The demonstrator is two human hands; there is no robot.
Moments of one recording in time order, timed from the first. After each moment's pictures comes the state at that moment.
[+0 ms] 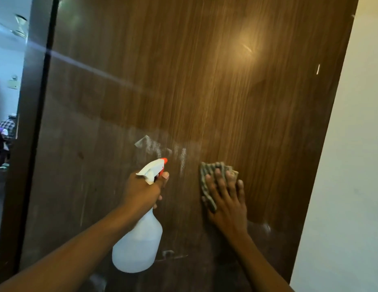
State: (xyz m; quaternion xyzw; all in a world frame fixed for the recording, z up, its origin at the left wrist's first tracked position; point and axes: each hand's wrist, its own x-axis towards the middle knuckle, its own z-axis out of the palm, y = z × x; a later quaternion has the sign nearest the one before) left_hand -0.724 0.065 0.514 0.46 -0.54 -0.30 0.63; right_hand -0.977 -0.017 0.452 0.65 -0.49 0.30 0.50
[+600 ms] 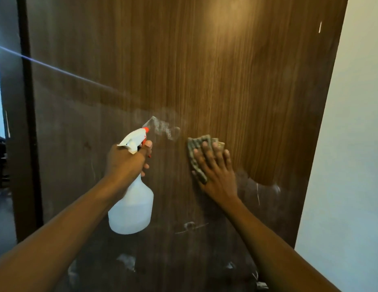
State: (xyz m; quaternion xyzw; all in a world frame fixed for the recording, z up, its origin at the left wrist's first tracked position) left_hand -0.643 0.050 0.524 0.43 -0.58 -0.27 0.64; right_hand -0.907 -0.026 0.445 0.65 -0.50 0.28 0.50
